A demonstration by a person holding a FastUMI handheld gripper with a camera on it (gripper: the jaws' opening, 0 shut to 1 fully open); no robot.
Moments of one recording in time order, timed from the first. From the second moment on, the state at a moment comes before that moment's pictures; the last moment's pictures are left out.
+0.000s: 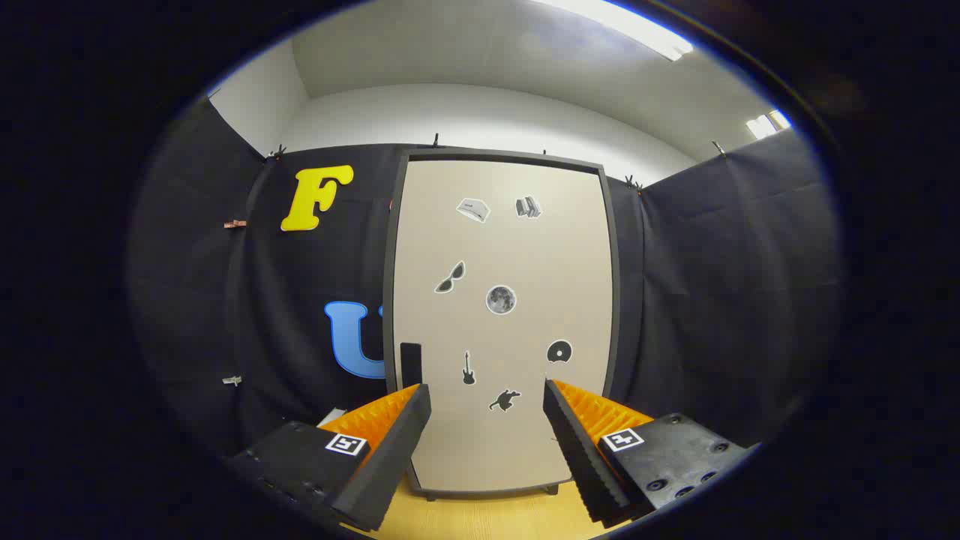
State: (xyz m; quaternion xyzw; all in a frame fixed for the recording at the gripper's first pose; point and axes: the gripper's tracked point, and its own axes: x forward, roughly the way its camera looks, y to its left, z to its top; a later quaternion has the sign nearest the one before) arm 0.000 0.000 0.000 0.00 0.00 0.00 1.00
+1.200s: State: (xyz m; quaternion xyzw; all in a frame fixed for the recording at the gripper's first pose) arm 0.022 0.003 -0.008 0.02 0.01 0.01 1.00
